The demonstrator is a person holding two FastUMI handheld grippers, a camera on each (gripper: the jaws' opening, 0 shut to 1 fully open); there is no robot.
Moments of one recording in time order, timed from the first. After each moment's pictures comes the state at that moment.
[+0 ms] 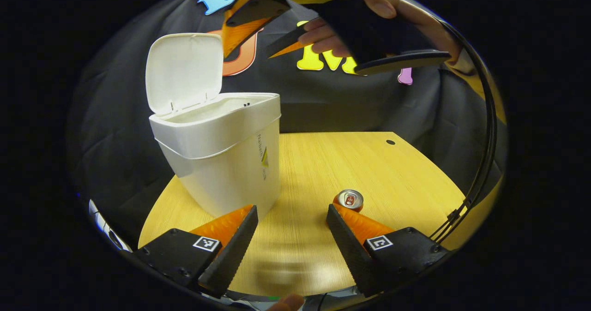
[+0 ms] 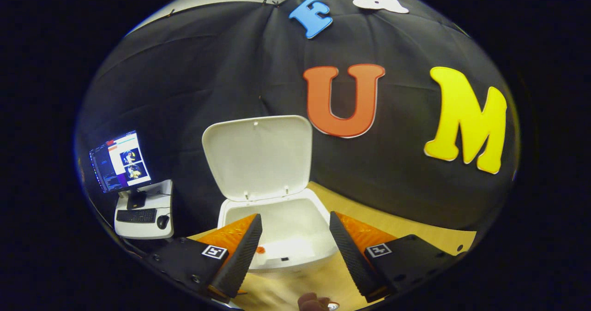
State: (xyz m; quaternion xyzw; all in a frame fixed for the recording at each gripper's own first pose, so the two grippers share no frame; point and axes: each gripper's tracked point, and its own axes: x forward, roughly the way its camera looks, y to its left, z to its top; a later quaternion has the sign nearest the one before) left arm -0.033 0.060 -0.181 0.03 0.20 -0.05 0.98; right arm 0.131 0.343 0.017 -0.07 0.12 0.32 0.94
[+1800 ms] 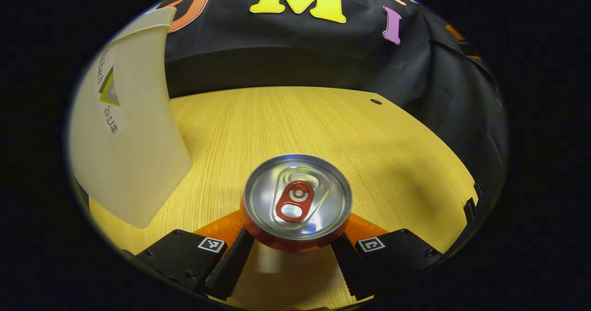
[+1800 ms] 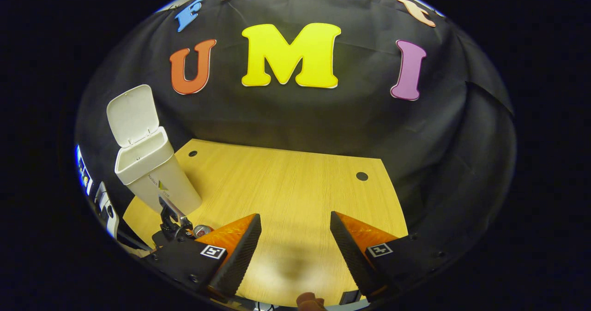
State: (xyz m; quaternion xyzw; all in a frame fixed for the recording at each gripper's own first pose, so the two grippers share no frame) left arm 0.066 -0.057 -0.339 0.03 0.30 -0.13 0.95; right arm 0.059 -0.032 -0.088 -0.01 0.24 0.00 0.97
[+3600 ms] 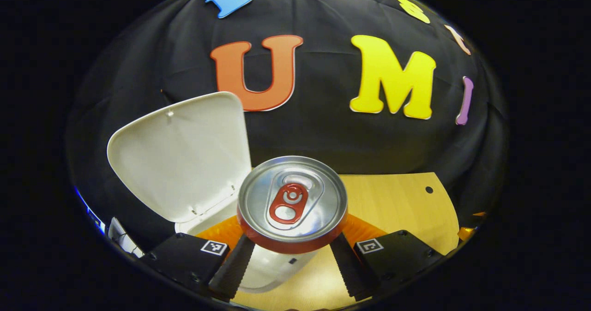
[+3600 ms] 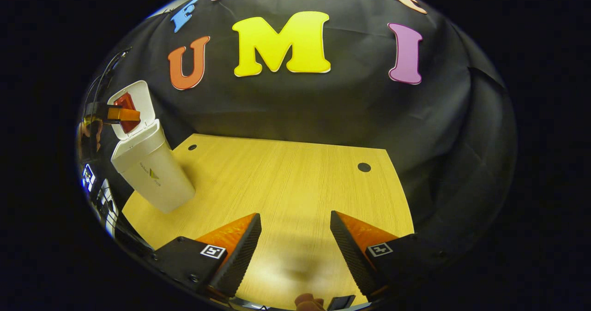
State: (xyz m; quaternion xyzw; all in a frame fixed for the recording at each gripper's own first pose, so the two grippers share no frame) left arm 0.150 0.147 -0.011 0.01 0.22 0.09 0.97; right arm 0.072 -0.062 -0.128 -0.01 0.25 0.04 0.97
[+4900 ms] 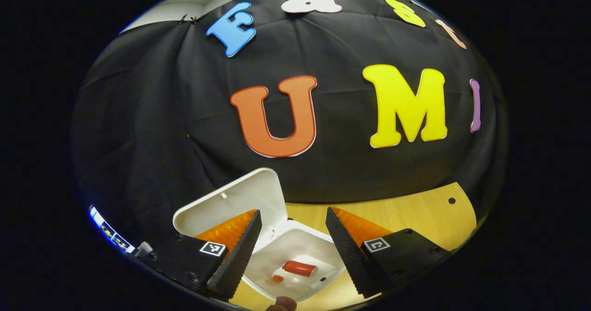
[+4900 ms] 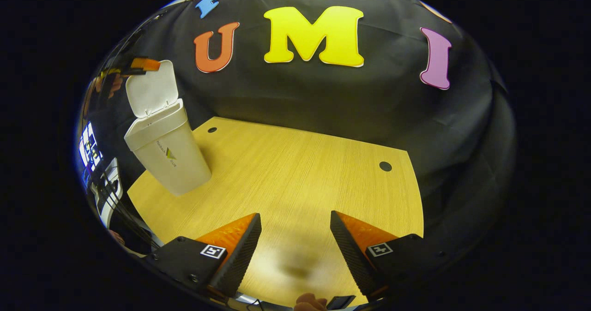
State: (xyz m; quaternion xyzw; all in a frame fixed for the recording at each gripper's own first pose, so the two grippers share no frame) left arm 0.148 0.156 0.122 0.08 0.09 0.15 0.98; right arm 0.060 -0.034 -0.146 -0.05 0.28 0.10 0.95
